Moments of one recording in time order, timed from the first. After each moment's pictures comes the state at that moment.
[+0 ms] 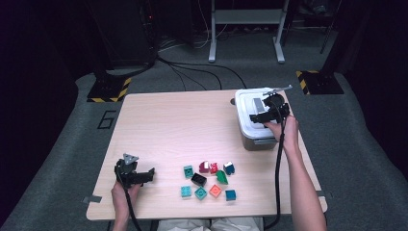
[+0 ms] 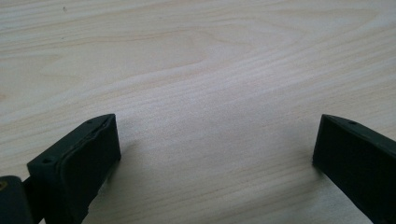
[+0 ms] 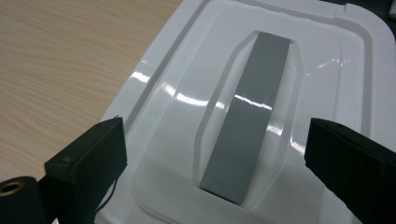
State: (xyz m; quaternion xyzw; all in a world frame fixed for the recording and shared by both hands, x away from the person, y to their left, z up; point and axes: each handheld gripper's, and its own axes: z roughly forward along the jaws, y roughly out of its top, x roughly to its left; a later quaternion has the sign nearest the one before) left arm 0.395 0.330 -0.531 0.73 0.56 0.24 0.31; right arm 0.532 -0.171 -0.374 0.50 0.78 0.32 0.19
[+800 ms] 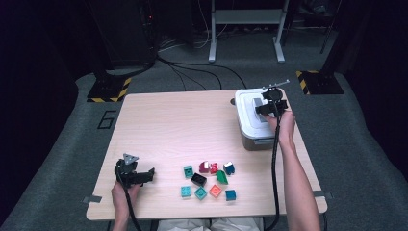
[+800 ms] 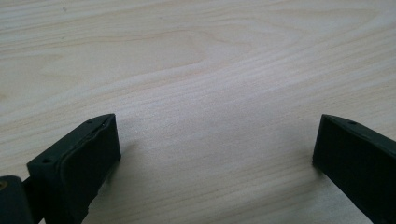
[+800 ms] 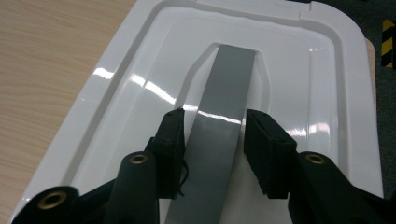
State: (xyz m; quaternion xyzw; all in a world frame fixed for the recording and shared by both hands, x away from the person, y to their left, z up) left arm 0.395 0.330 -0.531 0.73 0.56 0.24 0.31; right arm 0.563 -0.171 -0.380 0.55 0.75 0.30 0.20
